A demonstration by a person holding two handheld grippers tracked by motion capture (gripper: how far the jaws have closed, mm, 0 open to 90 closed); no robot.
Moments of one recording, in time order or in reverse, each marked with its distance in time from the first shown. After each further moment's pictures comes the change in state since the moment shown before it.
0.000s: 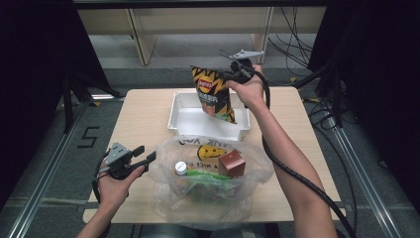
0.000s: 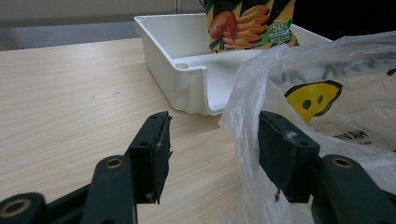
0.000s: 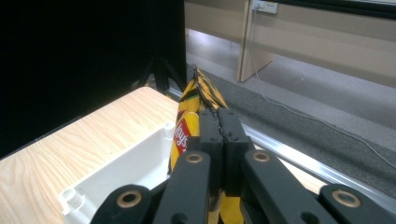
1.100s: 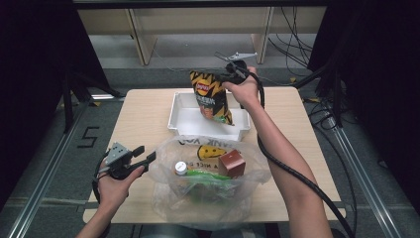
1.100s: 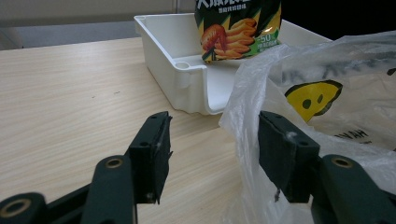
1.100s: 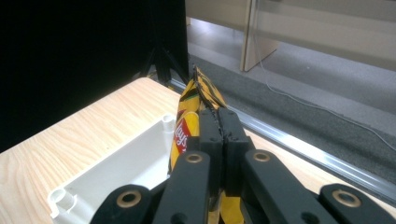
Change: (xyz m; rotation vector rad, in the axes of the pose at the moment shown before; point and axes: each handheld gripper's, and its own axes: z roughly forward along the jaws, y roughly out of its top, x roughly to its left) left arm 0.000 -0.001 0.000 -0.005 -0.004 -0.007; right arm -0.006 -0.008 0.026 0.038 0.012 0.021
